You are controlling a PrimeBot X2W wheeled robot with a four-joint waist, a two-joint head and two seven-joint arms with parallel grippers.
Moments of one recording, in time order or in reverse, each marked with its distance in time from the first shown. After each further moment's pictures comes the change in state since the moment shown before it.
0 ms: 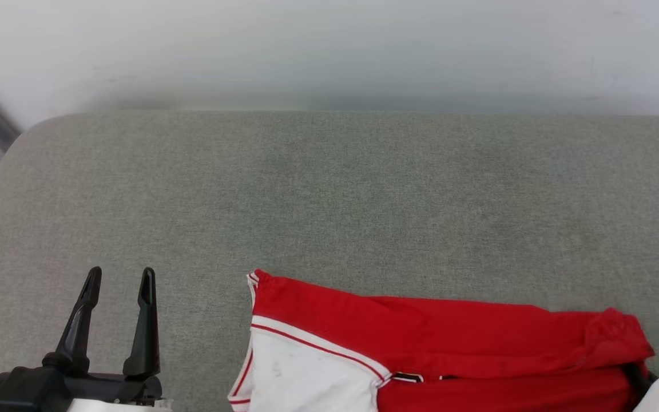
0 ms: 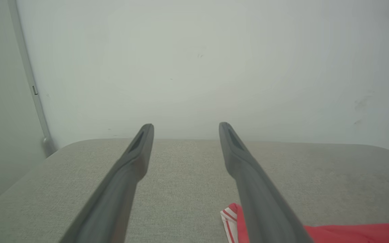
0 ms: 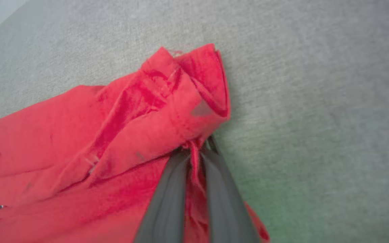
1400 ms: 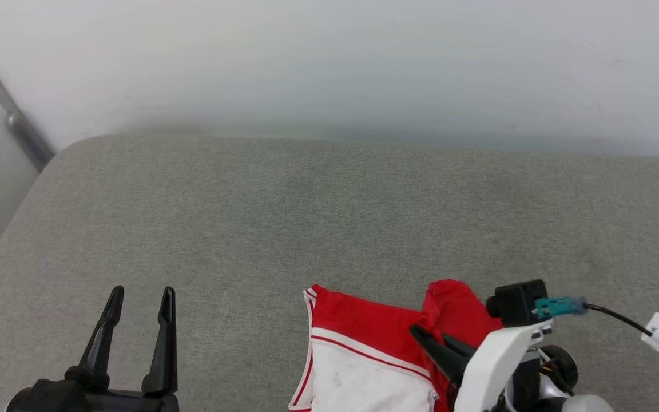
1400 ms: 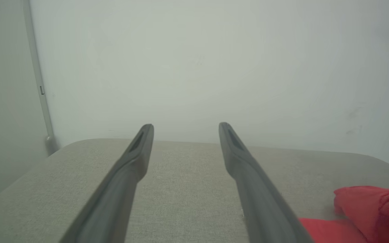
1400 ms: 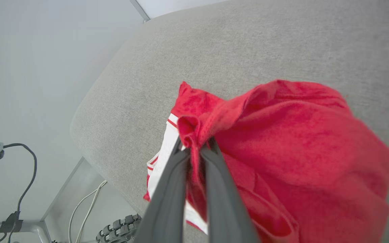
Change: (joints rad) left arm 0.041 -0.015 -0.038 0.013 -0.007 0.000 0.000; right arm -0.039 0.166 0.444 -0.411 0.026 -0.001 0.252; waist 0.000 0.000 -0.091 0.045
